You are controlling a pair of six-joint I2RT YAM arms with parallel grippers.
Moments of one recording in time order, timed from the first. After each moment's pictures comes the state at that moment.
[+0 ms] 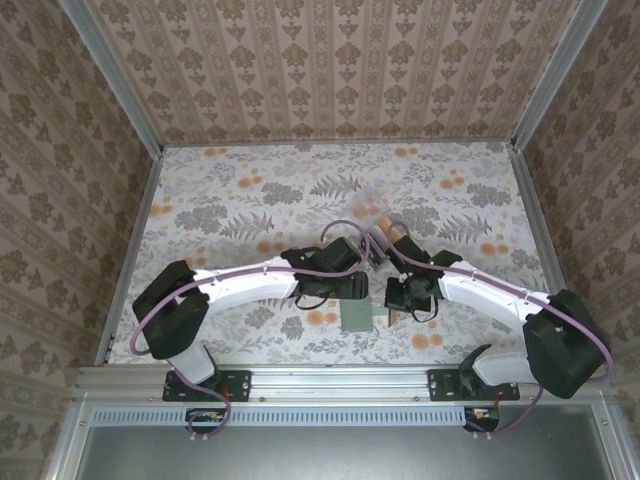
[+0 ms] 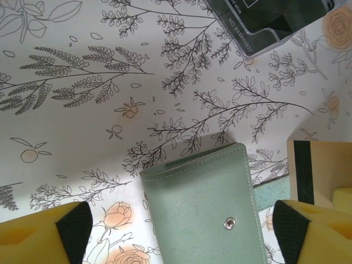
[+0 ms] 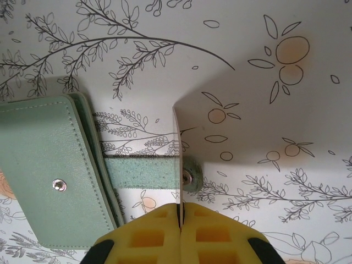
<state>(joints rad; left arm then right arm) -1.07 1.66 1.08 -0.51 -0.05 -0.85 0.58 1.31 0.72 -0.73 -0.12 0.77</state>
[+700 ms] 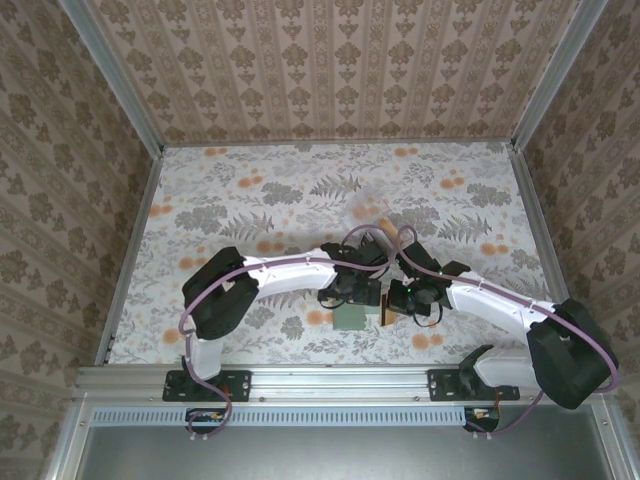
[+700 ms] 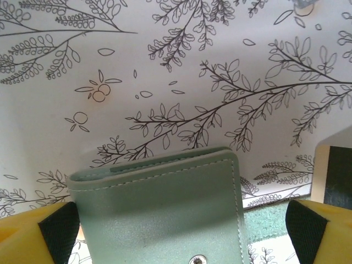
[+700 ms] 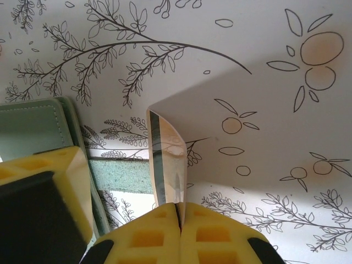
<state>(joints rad) -1.12 1.93 1.34 -0.75 -0.07 -0.90 0.55 1.26 0.60 -0.57 -0.20 0.79</state>
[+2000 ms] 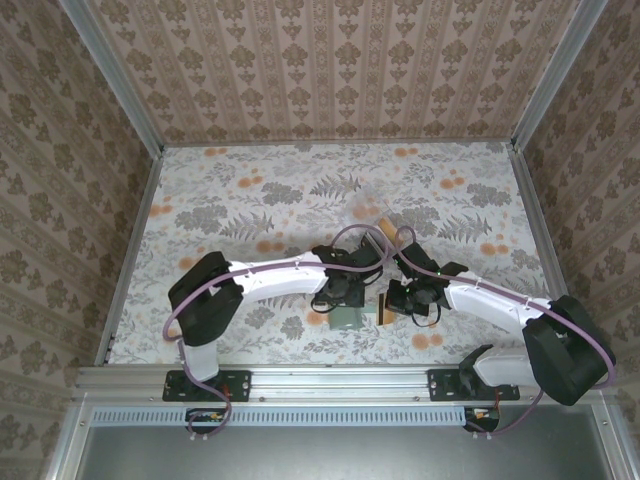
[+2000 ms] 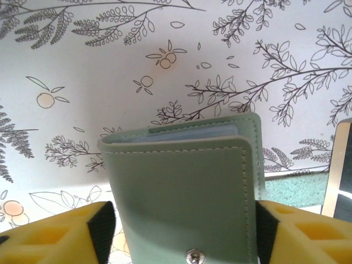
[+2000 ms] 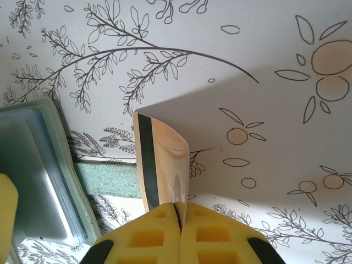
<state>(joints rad) -1.14 1.83 1.27 -0.80 -0.13 -0.98 0.55 1.28 0.59 -0.54 -0.19 0.79</state>
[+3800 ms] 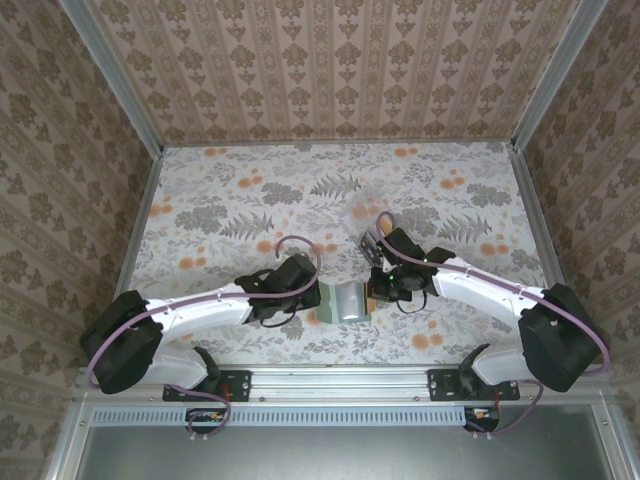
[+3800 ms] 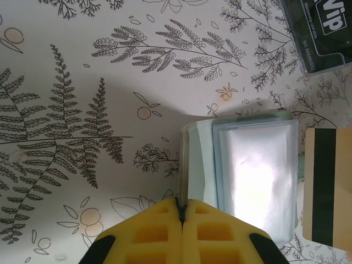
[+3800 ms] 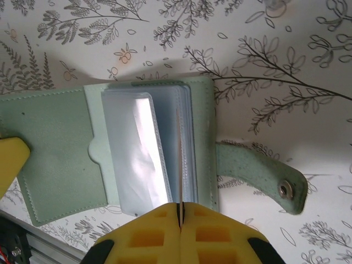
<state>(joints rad) -0.98 1.33 0.63 -0.23 -0.04 -0.98 0.62 1.36 0.78 -0.55 -0.24 0.75</state>
